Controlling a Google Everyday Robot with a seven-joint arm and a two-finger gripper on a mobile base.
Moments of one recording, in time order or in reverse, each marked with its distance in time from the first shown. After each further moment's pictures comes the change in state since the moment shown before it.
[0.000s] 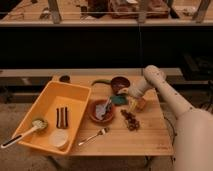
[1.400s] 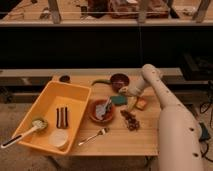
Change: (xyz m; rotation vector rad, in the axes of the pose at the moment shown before) arm 0.032 -0.028 0.017 -0.022 0.037 0.050
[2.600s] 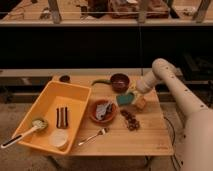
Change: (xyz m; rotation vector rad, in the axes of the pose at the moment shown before) arm -0.030 0.036 -0.105 0.120 0.037 -0.046
